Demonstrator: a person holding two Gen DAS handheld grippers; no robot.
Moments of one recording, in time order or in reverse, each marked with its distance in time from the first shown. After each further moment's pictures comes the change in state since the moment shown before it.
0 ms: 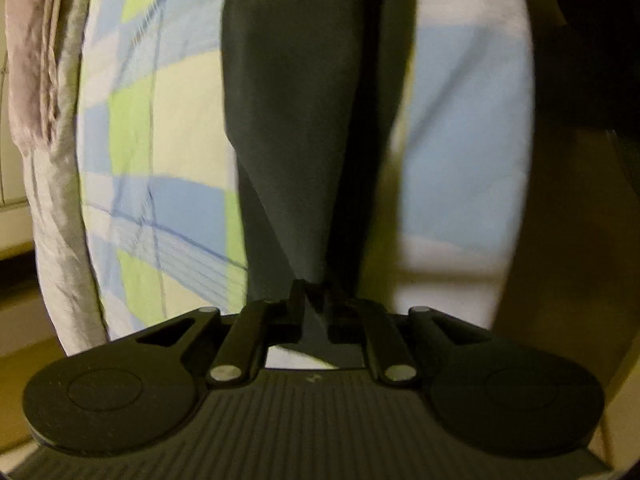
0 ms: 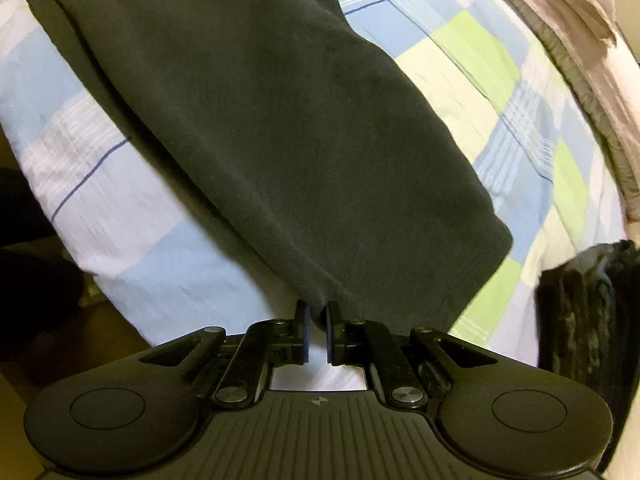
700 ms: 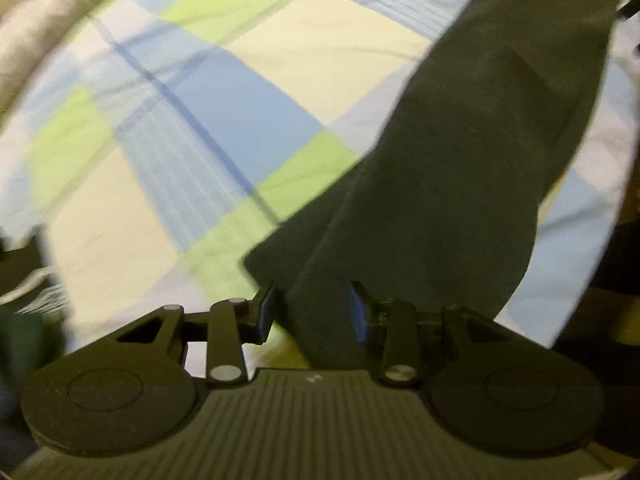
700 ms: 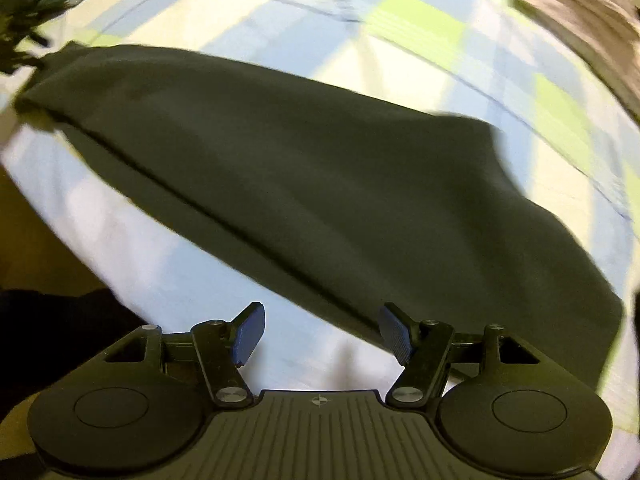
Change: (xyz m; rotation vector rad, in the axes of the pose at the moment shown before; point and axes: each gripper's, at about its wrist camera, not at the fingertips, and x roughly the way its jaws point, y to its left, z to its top) left arm 0.095 0.112 -0.095 -0.620 -0.280 -0.437; right arm -0.065 0.167 0.204 0.233 -0.072 0.226
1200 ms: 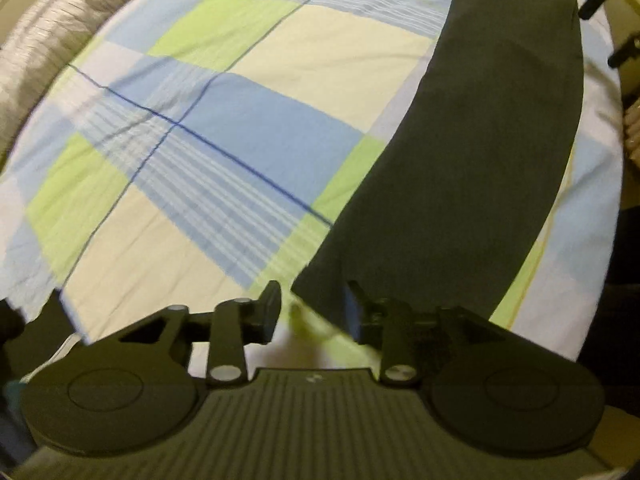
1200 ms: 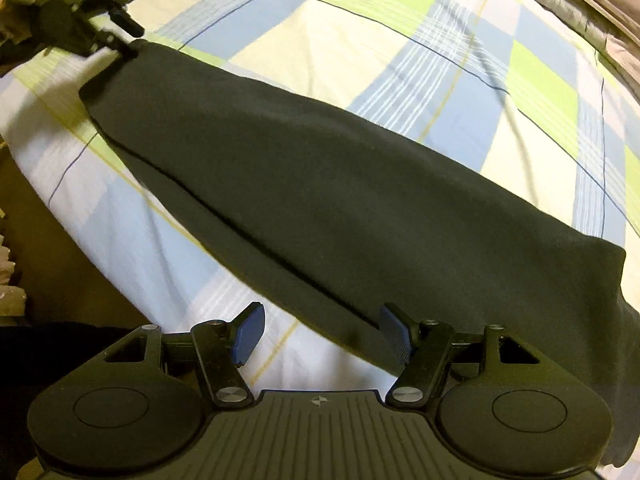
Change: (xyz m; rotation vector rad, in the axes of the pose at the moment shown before) left arm -0.019 0.029 -0.035 0.176 -0.116 0.089; right arm 0.020 0.112 0.094 0.000 0.012 0.046
